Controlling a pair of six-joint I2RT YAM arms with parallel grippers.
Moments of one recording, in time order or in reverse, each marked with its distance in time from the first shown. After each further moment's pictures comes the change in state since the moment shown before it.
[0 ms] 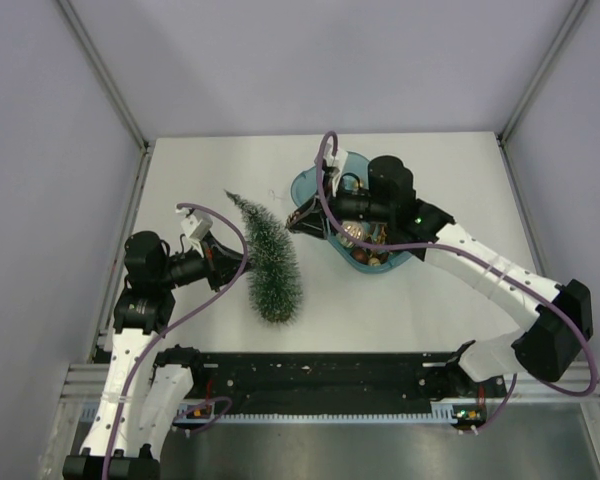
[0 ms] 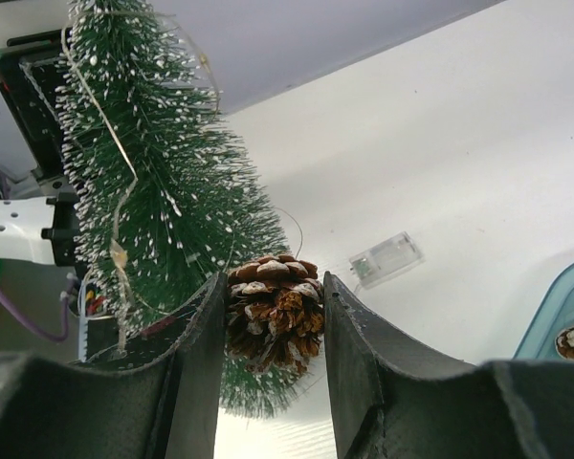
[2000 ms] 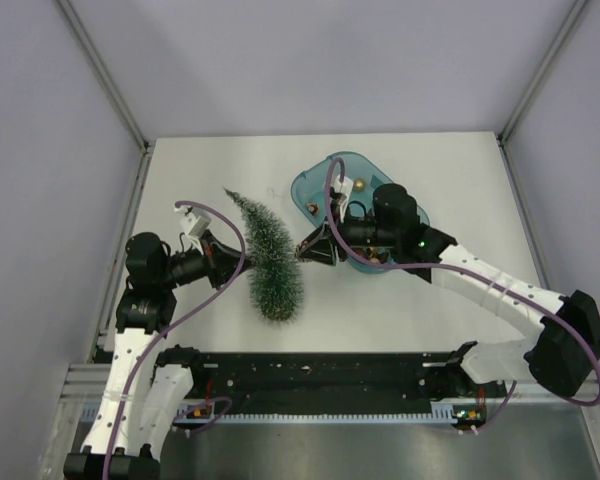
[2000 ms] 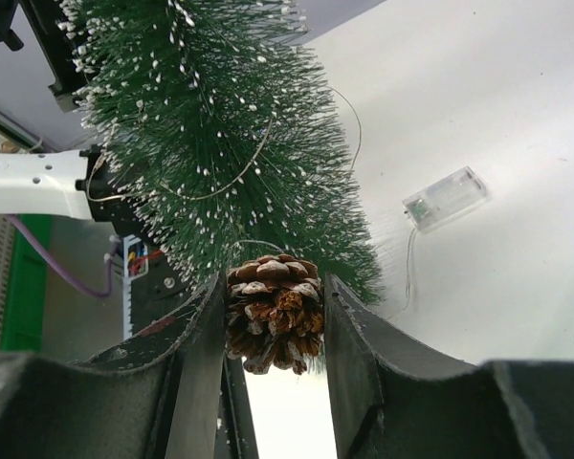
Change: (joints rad) left arm 0.000 0.000 -0.030 0.070 -0.023 -0.088; right arm 0.013 -0.097 -0.245 0.106 -0.049 0.097
